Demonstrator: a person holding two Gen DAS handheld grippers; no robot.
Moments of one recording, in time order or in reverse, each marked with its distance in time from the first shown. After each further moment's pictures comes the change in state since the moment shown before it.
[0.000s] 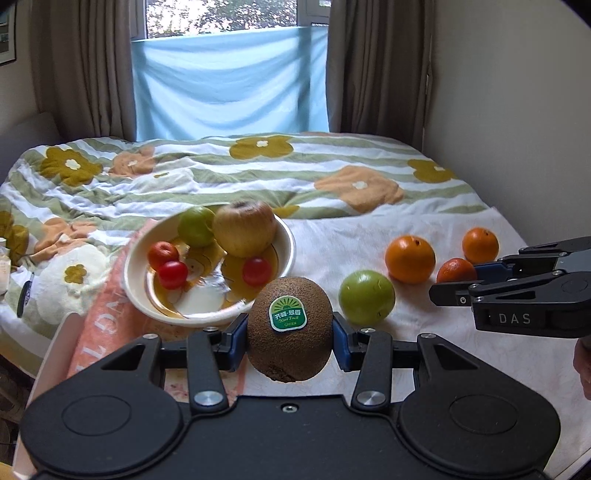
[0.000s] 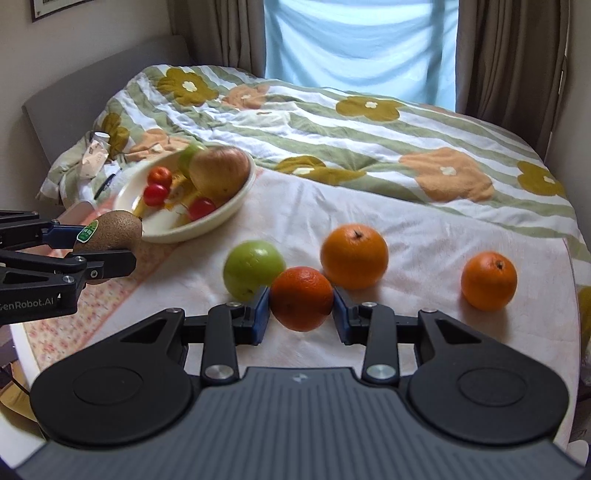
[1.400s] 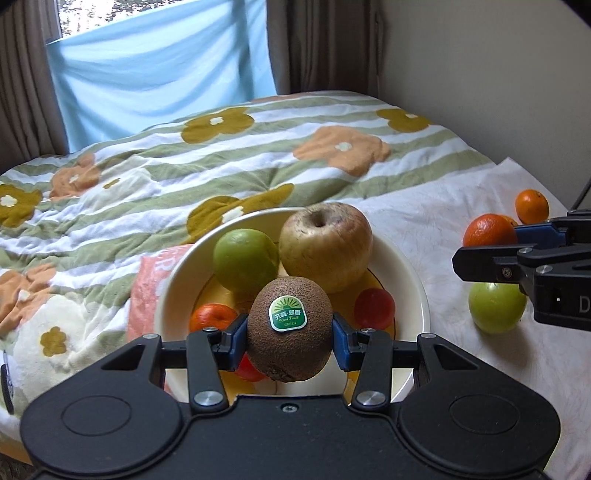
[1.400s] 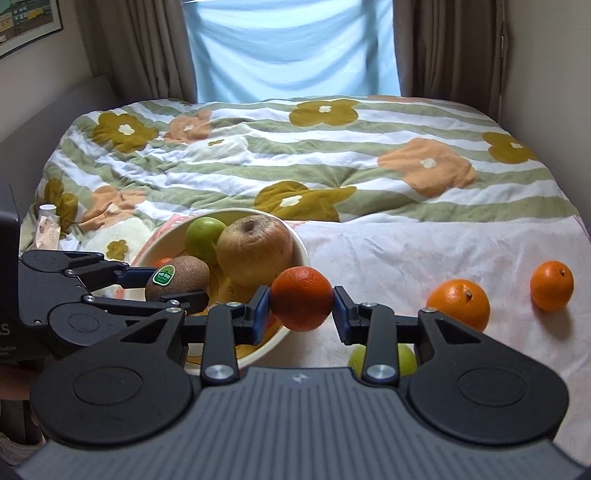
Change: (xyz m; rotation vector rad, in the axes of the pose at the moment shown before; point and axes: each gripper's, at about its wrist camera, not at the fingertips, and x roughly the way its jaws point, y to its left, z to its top) left arm 0.120 0.106 0.058 0.255 0.132 -0.179; right arm 0.066 0.099 0.082 0.274 -0.005 -0.194
